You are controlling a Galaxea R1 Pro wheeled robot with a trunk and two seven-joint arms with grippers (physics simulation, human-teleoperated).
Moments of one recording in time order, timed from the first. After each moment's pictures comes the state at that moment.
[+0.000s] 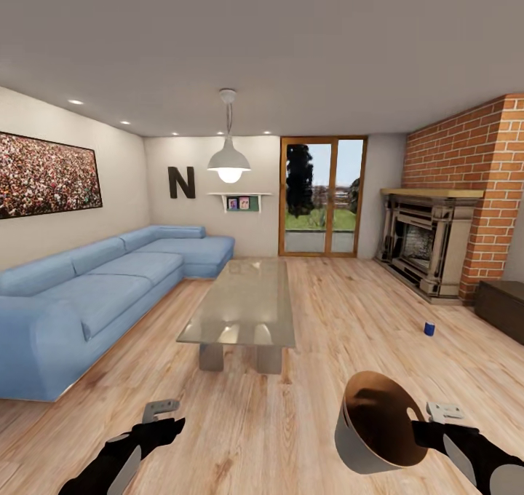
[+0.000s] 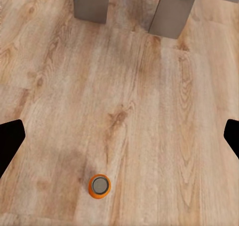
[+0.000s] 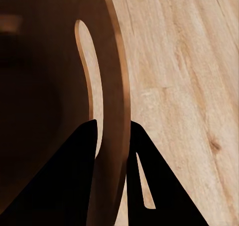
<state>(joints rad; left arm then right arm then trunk) -0.42 0.10 -0.06 -0.56 0.25 0.21 -0.08 -0.61 -0.34 0.18 -0.22 -0.30 0.20 0.09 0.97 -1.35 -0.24</state>
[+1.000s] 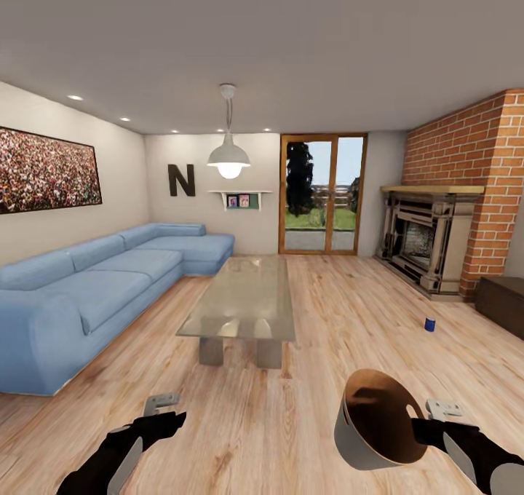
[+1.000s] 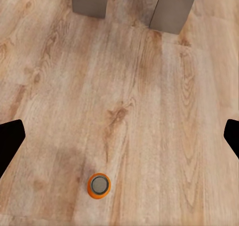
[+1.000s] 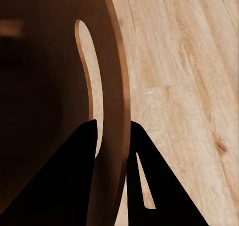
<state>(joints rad) -0.42 0.10 -0.06 -0.62 0.25 0.28 -0.06 -0.61 -0.34 0.18 -0.23 -0.30 0.20 0.09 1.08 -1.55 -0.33</state>
